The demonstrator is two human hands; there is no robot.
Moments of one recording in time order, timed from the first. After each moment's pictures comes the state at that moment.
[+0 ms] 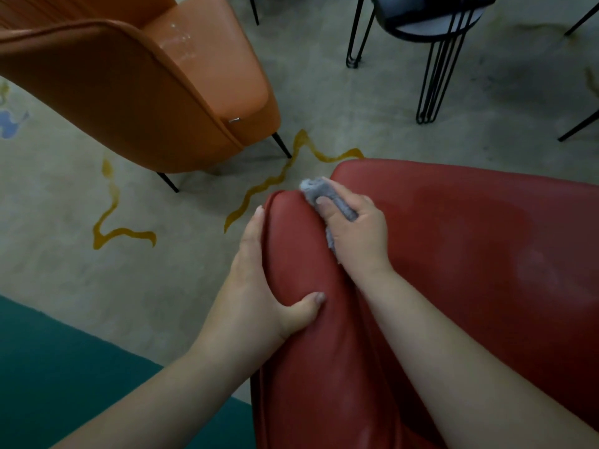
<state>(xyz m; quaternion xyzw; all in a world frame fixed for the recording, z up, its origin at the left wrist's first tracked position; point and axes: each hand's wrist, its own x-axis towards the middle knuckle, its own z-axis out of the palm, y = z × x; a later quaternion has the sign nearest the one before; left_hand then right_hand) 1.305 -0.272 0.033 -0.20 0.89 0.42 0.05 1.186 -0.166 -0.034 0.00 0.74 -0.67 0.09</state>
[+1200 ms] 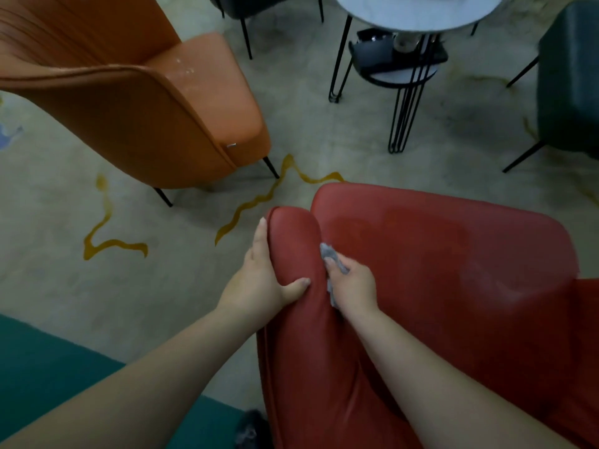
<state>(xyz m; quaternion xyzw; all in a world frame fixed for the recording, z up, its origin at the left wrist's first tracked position) 1.304 -0.269 0.049 -0.21 0.91 0.32 0.12 1.251 -0.121 -0.019 0.11 0.80 -0.56 0.20</state>
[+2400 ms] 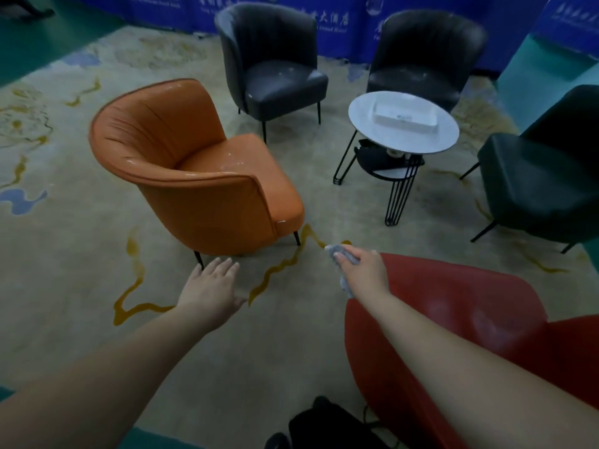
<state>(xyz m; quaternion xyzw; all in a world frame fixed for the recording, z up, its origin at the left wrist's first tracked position) 1.360 -0.602 0.186 -0.07 0.98 0.00 0.16 1.267 -0.337 0.188 0.00 0.88 -0.48 0.04</state>
